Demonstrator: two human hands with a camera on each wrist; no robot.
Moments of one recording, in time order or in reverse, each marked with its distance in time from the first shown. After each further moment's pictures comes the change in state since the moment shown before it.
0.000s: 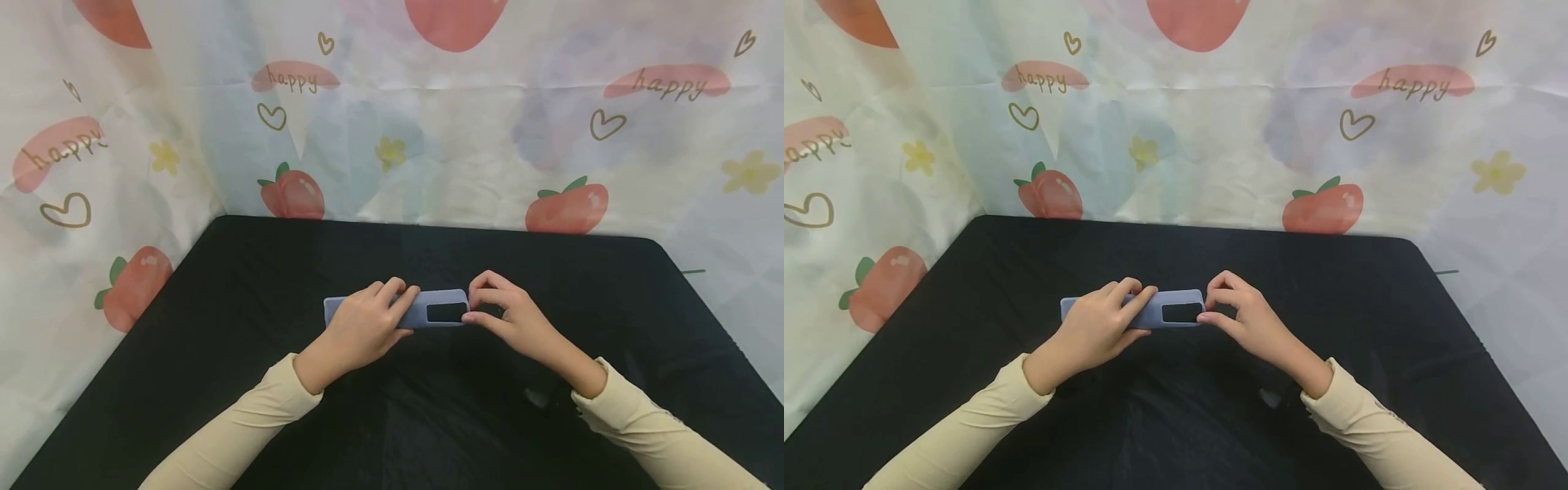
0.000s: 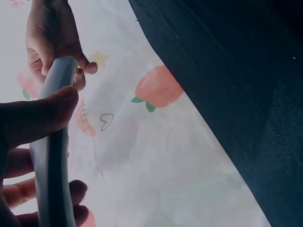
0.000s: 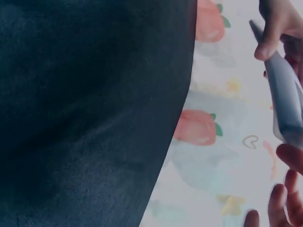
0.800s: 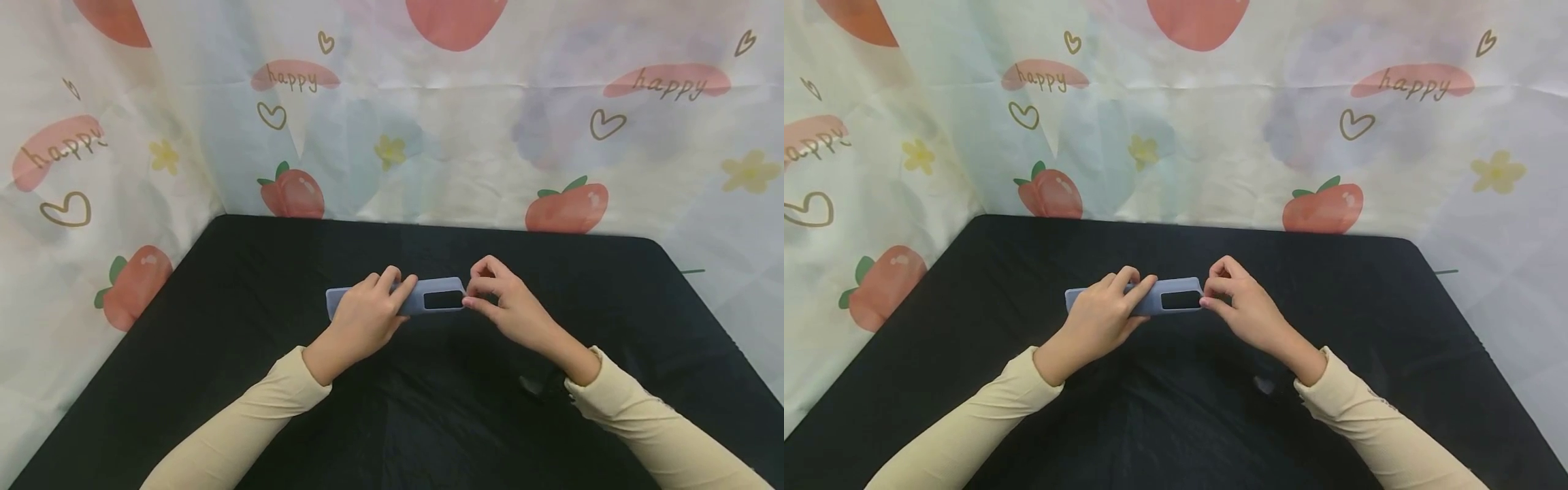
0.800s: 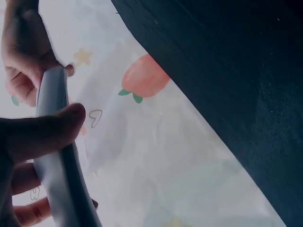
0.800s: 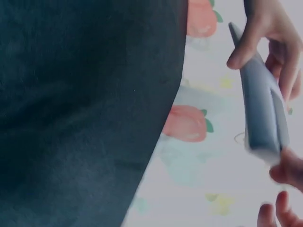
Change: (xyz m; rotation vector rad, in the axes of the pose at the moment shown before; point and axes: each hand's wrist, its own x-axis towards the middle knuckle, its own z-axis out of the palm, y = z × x) left_hand 0.006 -0.002 0.011 0.043 -0.003 -0.095; right_hand 0.013 -0.005 -0.003 -0.134 -0.020 0.068
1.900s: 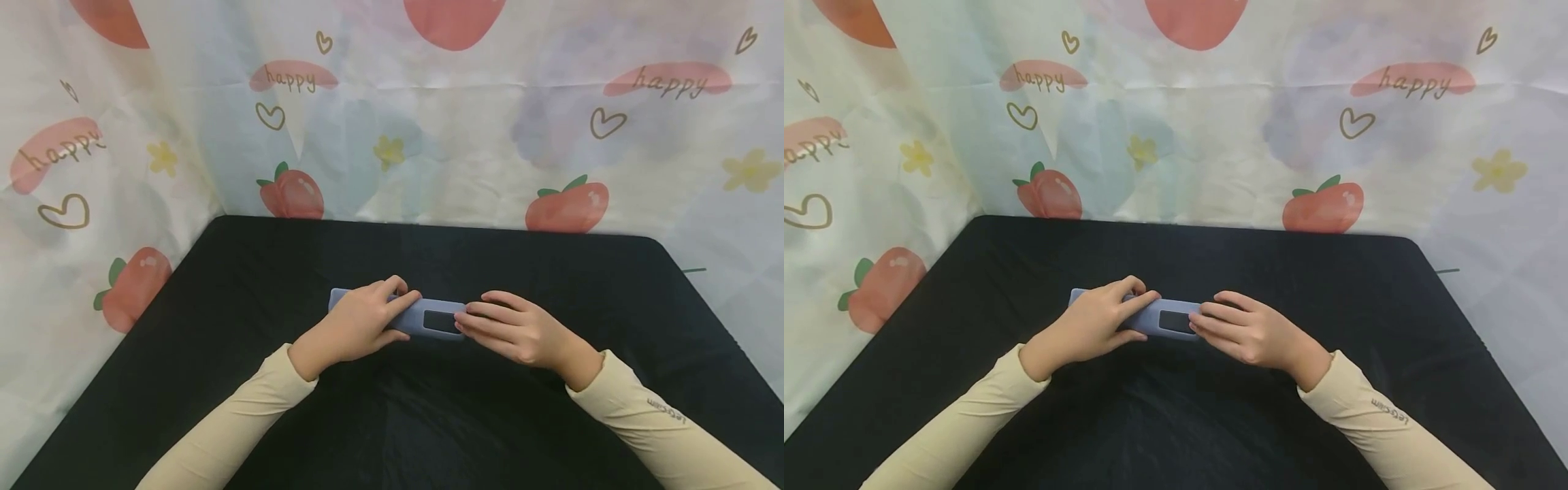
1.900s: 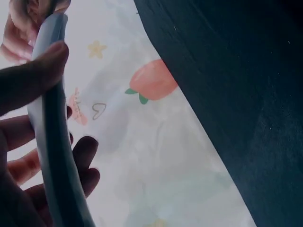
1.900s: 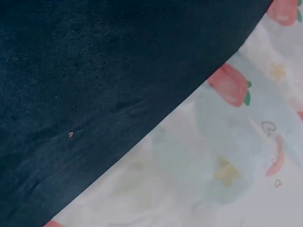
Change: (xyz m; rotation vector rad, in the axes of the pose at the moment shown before) left_hand -0.003 -0.016 -0.005 -0.262 -0.179 0.146; right_hand 0.001 0.018 0.001 -0.401 0.349 -1.119
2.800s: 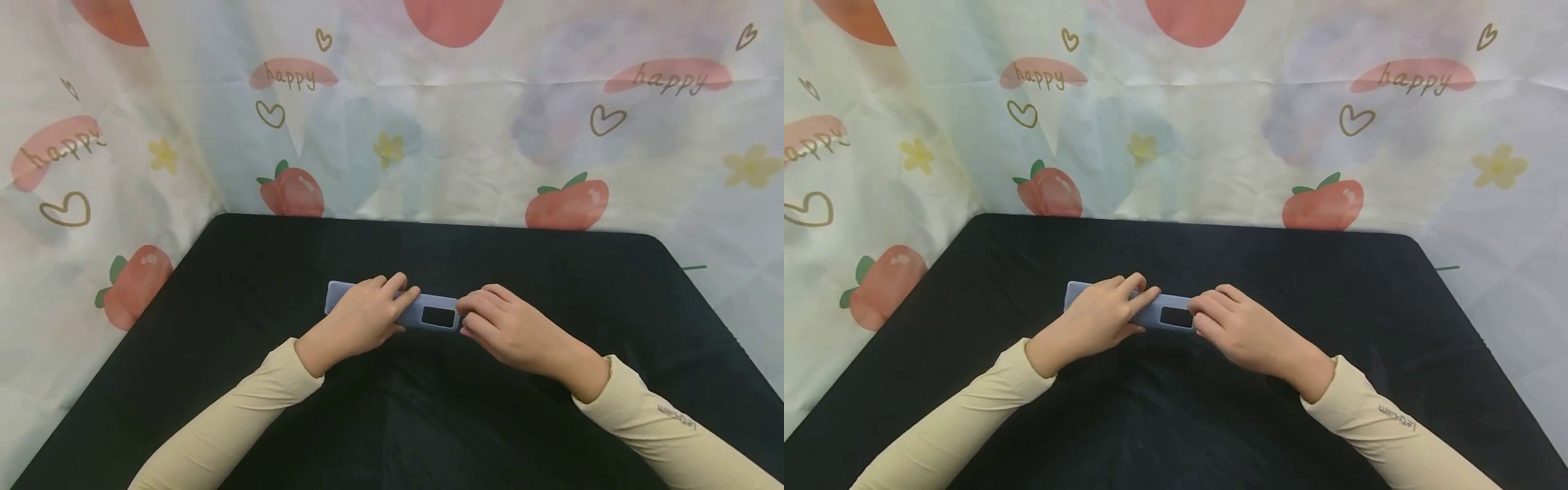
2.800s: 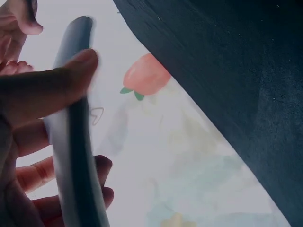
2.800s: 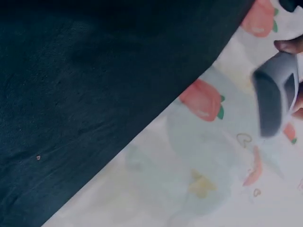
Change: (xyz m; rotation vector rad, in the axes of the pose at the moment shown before) left_hand 0.008 0.008 -0.001 0.232 -0.047 0.010; right_hand 0.015 -0.014 -0.009 0.109 -0.298 0.298
